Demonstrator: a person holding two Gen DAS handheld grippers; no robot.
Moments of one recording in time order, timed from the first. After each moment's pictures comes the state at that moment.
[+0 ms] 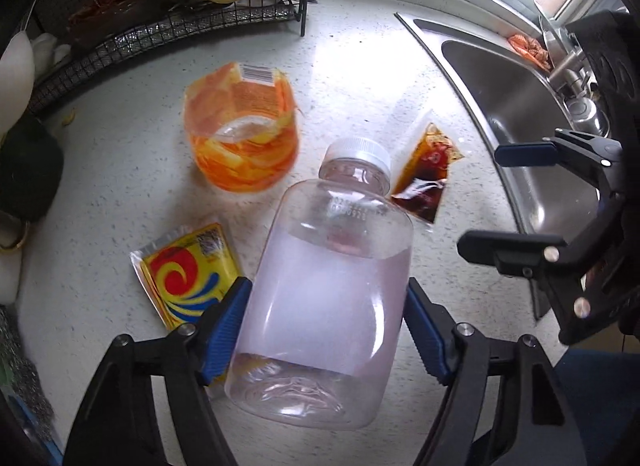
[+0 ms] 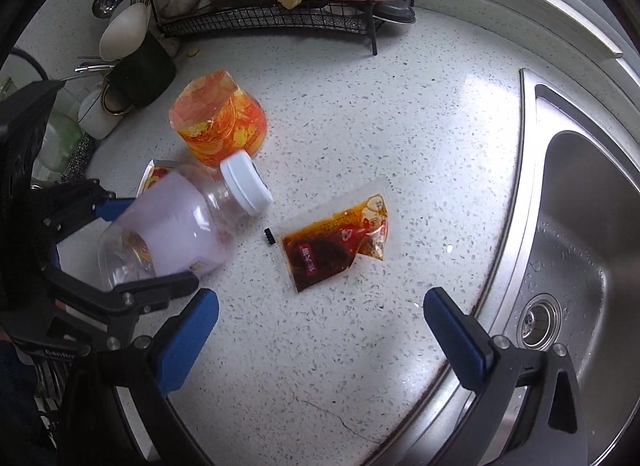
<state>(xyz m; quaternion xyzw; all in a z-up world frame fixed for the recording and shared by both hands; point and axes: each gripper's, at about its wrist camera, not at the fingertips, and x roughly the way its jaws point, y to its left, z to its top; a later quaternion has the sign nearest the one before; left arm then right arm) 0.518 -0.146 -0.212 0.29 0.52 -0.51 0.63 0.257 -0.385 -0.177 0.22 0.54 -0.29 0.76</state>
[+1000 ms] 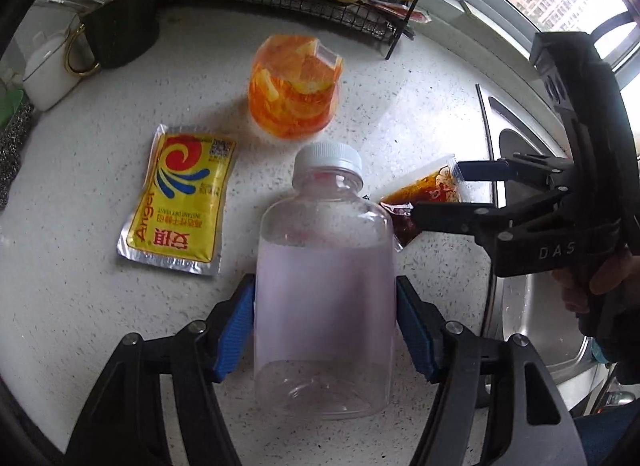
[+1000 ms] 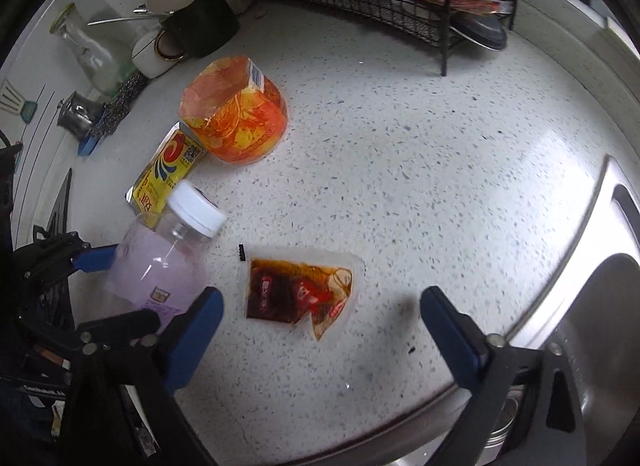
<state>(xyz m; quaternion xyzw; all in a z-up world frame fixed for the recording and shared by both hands) 0.482 -0.131 -0.207 0.10 0.58 -0.34 0.73 0.267 -0.442 -0.182 0.15 0.60 -0.10 0.78</state>
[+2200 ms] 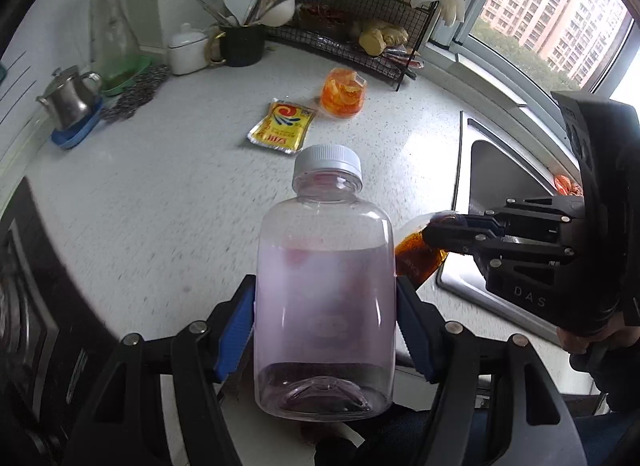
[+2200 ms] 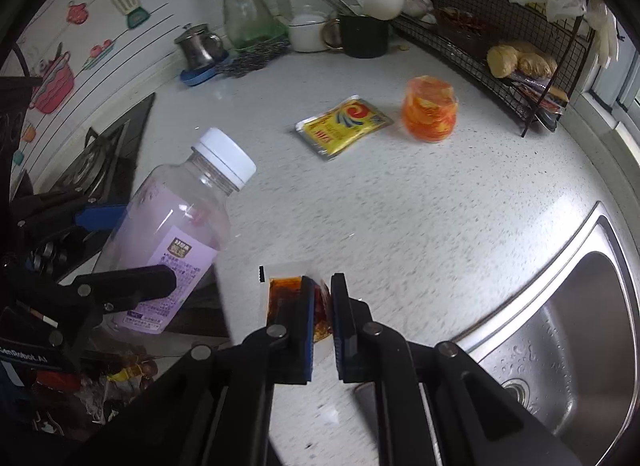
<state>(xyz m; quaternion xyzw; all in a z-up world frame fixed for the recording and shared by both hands) 0.325 0.017 -0.126 0.05 0.51 -0.27 0.82 0.211 -0.258 -0.136 0.02 0.55 -0.03 0.83</state>
